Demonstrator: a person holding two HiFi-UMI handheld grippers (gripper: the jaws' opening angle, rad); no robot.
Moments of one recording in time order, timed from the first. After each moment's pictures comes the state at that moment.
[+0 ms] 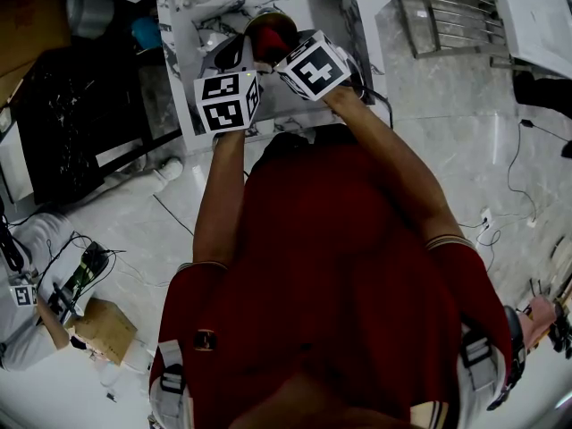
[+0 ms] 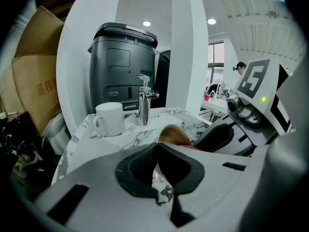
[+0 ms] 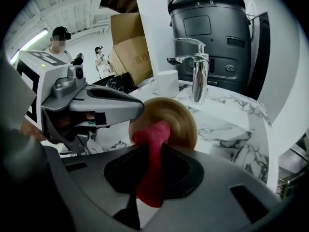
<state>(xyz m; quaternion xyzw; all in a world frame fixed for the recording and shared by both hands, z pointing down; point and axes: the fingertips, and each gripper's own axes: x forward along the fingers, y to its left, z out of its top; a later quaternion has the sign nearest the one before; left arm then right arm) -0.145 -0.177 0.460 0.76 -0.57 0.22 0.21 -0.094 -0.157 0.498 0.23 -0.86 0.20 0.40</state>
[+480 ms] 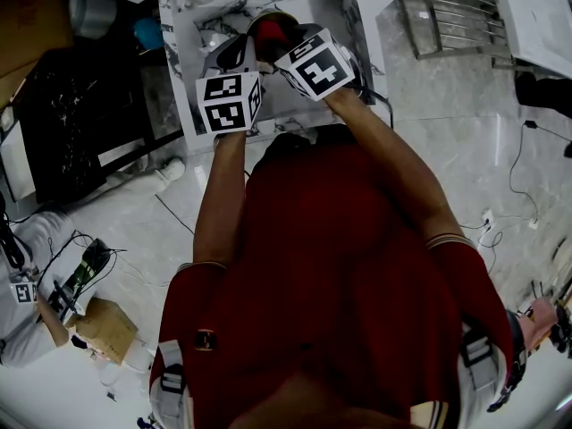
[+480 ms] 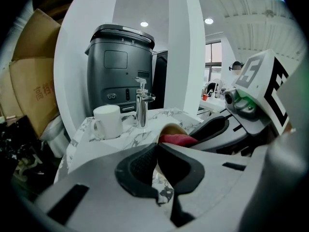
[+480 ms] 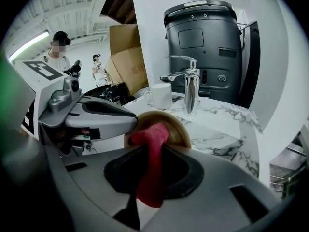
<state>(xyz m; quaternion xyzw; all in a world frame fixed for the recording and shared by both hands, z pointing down) -0.138 -0.175 0.453 0.77 -0.57 0.22 0.20 -0.093 -0.173 0.477 0.27 -0.88 0.18 0.35</state>
